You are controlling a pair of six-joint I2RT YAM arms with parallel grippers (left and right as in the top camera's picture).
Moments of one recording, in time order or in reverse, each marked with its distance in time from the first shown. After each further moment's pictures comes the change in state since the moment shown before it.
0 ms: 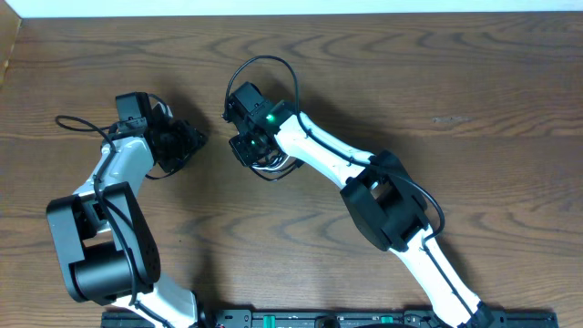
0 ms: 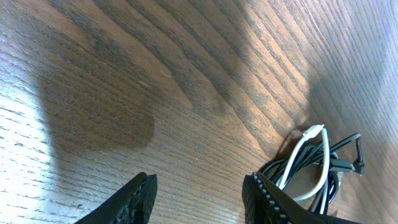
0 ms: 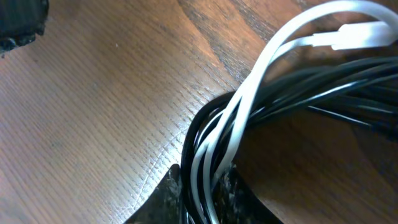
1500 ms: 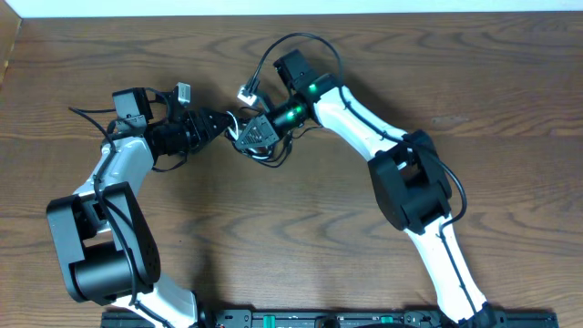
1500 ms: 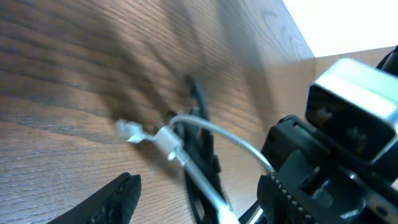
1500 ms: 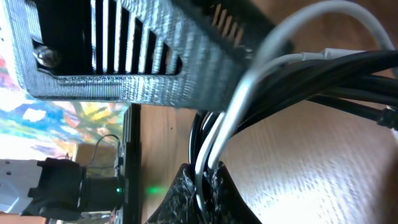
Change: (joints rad) left arm 0.000 0.000 0.000 0.122 0.525 0.196; right arm -0.188 -0.012 -0.020 0.048 -0.851 -0.268
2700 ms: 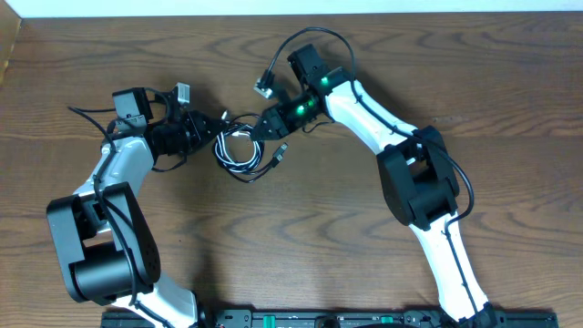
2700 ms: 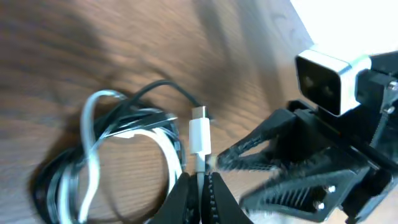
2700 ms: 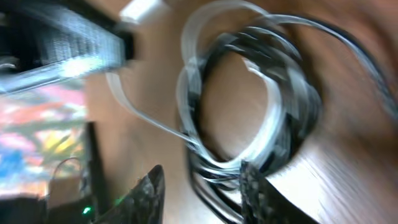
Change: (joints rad) left arm 0.000 0.000 0.000 -0.010 -0.056 -0.008; right arm -0.057 -0.005 -0.004 -0.064 0.218 0.090
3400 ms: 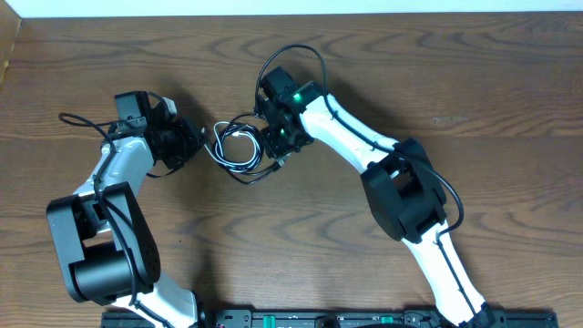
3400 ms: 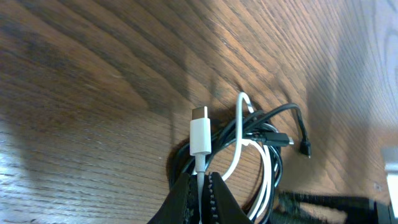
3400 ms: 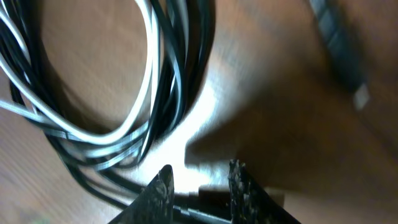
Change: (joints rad) left arm 0.000 0.000 0.000 -0.081 -0.365 -0.157; right arm 0.130 -0.027 -0.006 -0.187 0.591 0.089
